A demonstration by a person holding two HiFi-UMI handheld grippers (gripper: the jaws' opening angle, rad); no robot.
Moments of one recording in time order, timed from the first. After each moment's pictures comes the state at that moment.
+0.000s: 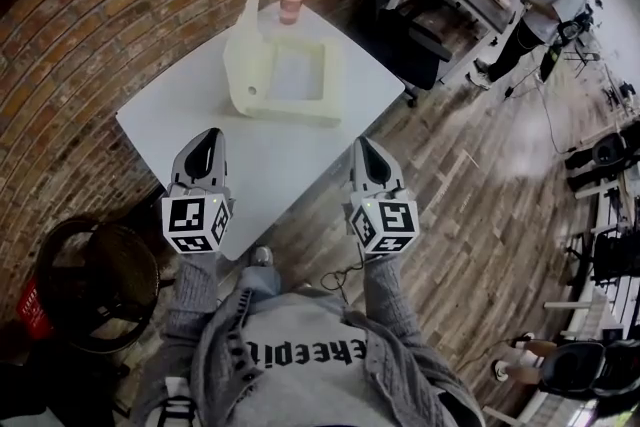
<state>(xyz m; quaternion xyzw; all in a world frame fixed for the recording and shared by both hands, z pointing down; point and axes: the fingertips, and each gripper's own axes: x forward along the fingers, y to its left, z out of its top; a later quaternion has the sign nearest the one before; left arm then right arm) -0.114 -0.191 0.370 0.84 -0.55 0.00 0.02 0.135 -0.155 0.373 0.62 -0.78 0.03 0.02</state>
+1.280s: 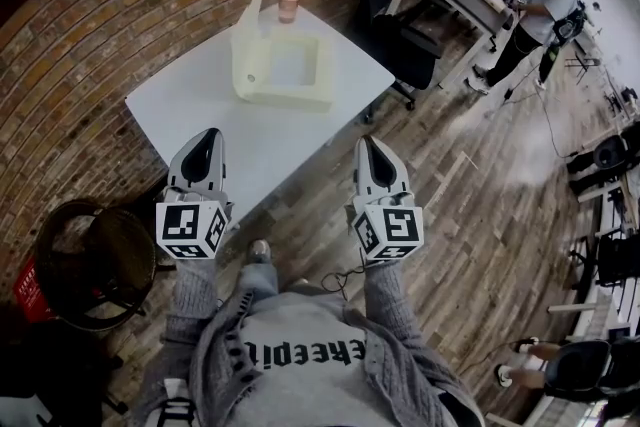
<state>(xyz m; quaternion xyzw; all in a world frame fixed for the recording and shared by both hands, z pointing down) -0.099 -0.081 0.323 0.84 -0.54 -0.04 -0.02 0.148 -0.052 0.326 0.62 -0.79 -0.03 -0.03</state>
